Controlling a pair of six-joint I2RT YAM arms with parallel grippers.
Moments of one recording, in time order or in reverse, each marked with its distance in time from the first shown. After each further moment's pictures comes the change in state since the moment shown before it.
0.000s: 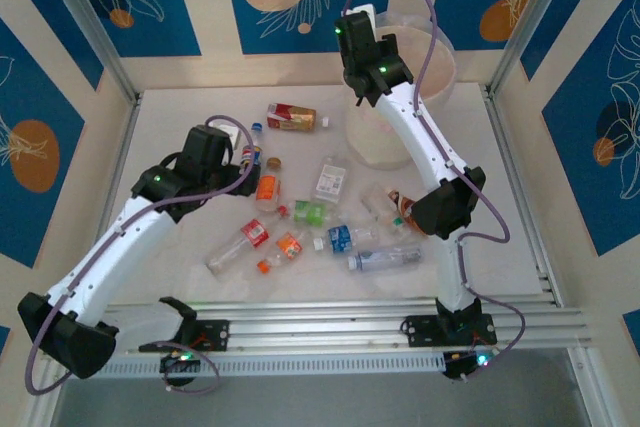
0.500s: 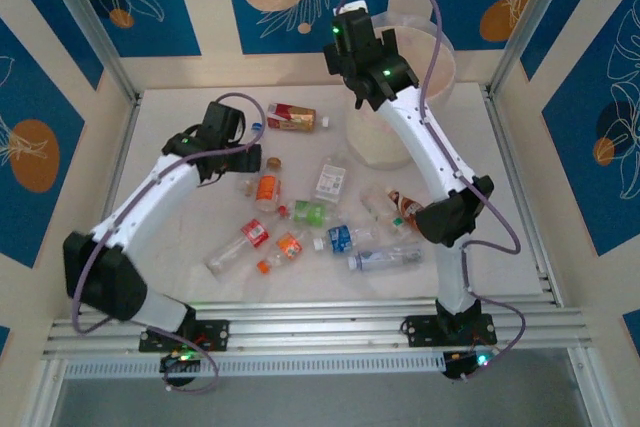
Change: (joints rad) left arm 0.132 0.339 0.131 0.051 0.035 -0.095; right arm 0.053 -0.086 0.003 -0.034 -0.107 -0.003
